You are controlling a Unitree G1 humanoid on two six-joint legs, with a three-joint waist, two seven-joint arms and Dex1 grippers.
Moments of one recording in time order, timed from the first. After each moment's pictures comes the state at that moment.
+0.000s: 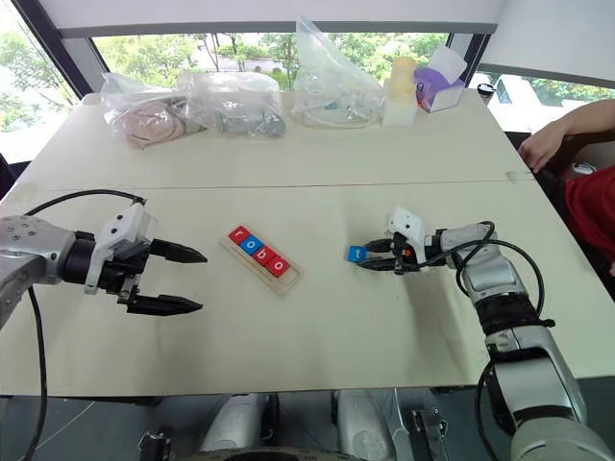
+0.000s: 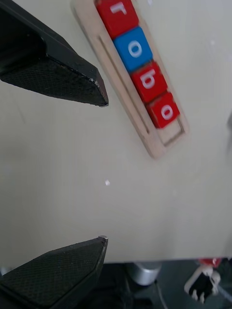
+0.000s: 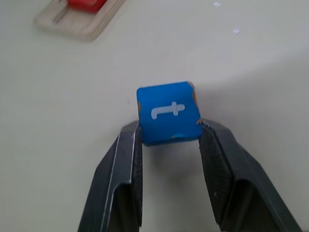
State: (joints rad) left arm -0.31 1.10 0.02 -0.27 -0.55 0.64 -1.32; right arm -0.52 -0.63 0.14 0.14 0.17 0.45 1.17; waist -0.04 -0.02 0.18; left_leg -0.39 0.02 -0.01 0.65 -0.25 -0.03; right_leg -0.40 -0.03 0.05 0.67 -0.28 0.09
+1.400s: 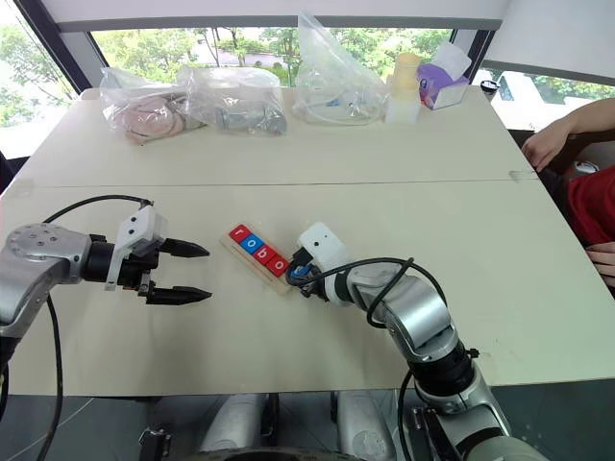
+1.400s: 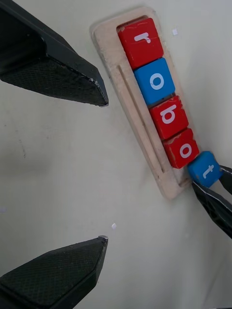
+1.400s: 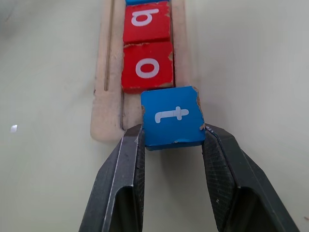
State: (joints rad) left arm -0.32 1.00 -0.02 -0.18 -0.45 0.58 -1.27; right arm -0.46 -0.27 0.31 -0.49 0.25 1.35 0.40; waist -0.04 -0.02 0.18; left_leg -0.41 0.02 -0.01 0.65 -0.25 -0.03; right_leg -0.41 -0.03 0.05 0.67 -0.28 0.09
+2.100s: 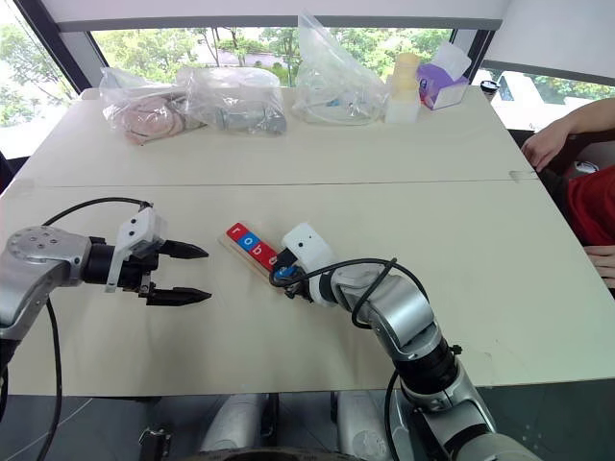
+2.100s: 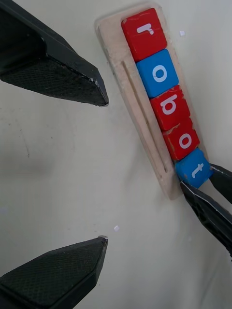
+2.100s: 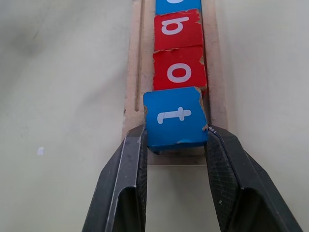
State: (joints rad) left arm -0.31 1.00 -0.02 -0.18 -0.45 0.58 -1.26; right arm -0.48 -0.21 0.34 -0.46 0.27 1.34 0.36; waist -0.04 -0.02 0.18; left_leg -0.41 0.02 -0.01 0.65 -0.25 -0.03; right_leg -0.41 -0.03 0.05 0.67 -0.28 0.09
